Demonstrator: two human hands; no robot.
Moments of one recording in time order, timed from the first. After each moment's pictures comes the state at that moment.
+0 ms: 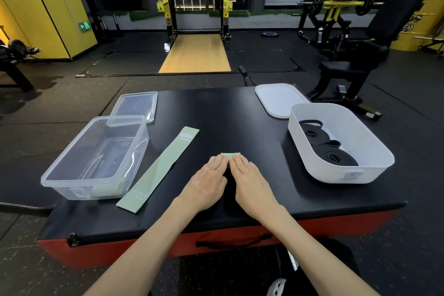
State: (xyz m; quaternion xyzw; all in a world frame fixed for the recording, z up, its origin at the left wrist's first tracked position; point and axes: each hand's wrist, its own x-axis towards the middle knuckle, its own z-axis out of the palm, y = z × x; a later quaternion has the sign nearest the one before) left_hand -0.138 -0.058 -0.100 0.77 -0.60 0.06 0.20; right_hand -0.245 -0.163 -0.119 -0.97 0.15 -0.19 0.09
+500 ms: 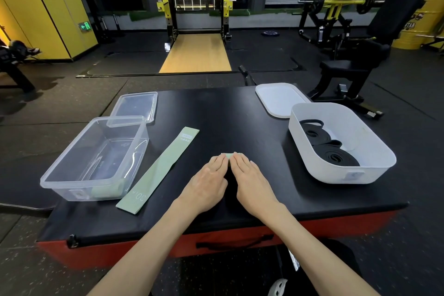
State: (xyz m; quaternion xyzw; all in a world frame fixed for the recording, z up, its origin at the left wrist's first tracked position) left_hand -0.141 -0.056 -0.095 0.79 -0.59 0.05 0.17; right_hand -0.243 -0.166 -0.114 -0.97 0.15 -0.19 0.10
